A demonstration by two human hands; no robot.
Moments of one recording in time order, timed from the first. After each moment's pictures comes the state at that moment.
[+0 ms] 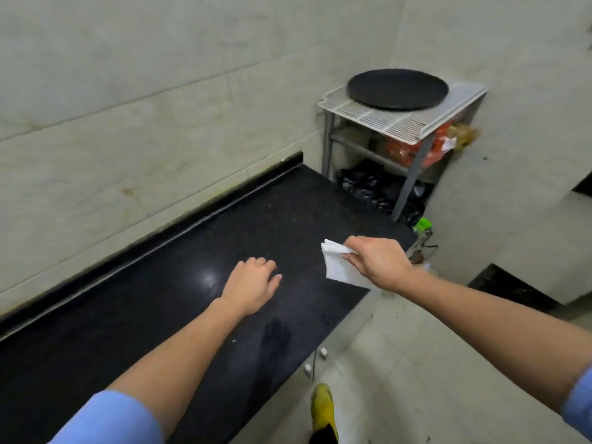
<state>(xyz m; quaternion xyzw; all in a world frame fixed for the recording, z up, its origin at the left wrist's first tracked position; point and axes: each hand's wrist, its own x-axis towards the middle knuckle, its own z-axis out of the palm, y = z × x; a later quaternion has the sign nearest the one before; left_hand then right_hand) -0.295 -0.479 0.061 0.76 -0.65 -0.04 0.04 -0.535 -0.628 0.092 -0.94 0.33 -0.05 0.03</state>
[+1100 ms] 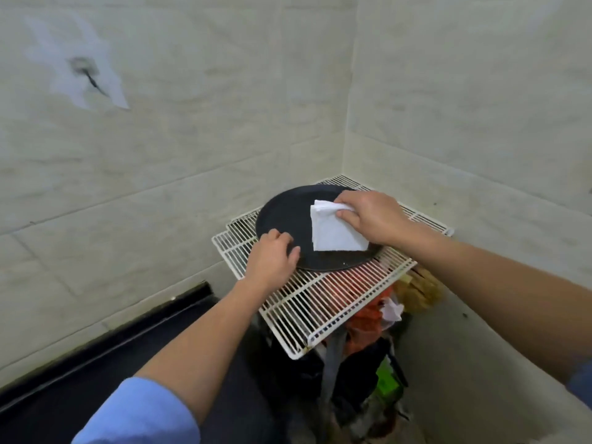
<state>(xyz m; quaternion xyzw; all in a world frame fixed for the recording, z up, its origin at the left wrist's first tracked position) -0.396 -1.103 0.180 0.81 -0.54 0.02 0.21 -0.564 -1.245 0.259 -0.94 0.28 -0.18 0.03</state>
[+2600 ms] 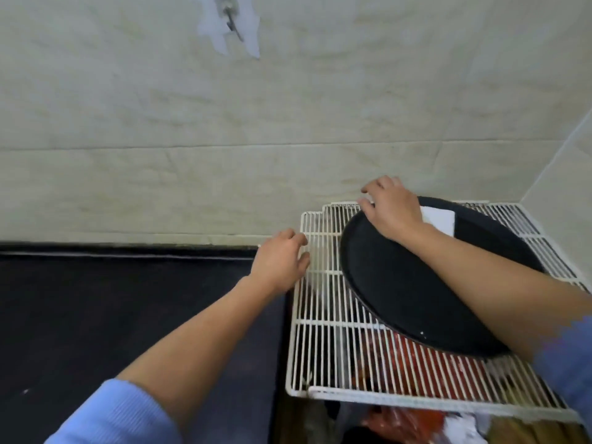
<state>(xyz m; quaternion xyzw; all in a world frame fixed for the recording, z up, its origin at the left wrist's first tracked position) -0.355 -1.068 0.162 0.94 -0.30 0.04 0.14 -0.350 -1.316 0.187 -0.98 0.05 -0.18 0.07</state>
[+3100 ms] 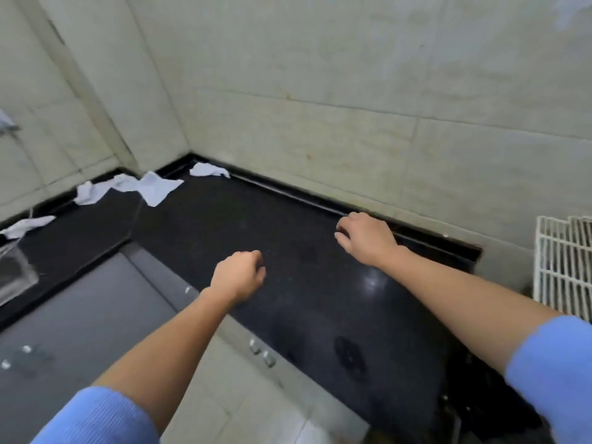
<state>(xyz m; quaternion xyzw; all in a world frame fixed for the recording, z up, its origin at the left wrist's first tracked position) -0.502 -0.603 0.146 1.00 0.08 0.01 0.04 -0.382 -0.854 0.155 -0.95 -0.29 -0.08 0.11</state>
